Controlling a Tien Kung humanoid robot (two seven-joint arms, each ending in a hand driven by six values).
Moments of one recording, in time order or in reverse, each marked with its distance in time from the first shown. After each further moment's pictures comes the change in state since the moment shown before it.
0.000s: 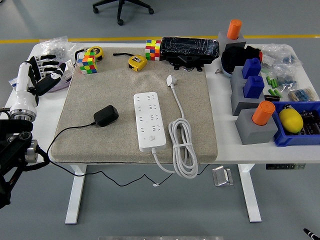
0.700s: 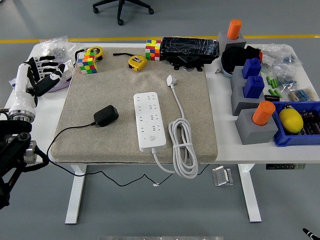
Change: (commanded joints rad) left arm 0.012 0.000 -0.016 -0.019 0.009 -0.004 0.014; right arm 0.003 0.006 0.007 -0.004 -0.005 0.000 -0.001
